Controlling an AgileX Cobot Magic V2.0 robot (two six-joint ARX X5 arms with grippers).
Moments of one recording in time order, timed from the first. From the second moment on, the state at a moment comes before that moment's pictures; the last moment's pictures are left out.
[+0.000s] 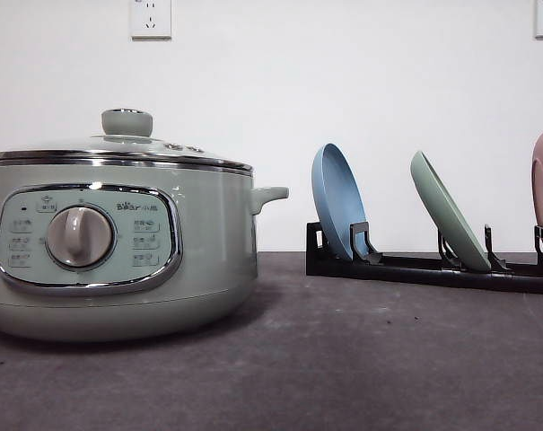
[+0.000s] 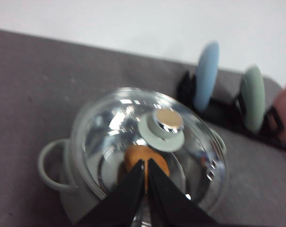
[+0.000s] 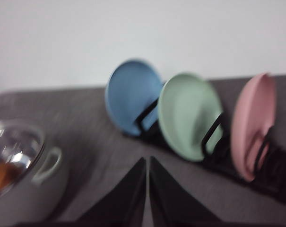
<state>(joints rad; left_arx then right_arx) 0.01 0.63 0.91 -0.68 0.41 -0.17 -0.05 0.59 0.92 -0.65 -0.39 0.12</state>
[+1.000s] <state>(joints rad) -0.02 0.74 1.01 -0.82 0.45 -0.04 -0.02 0.74 1.04 -0.85 -0.47 0.00</state>
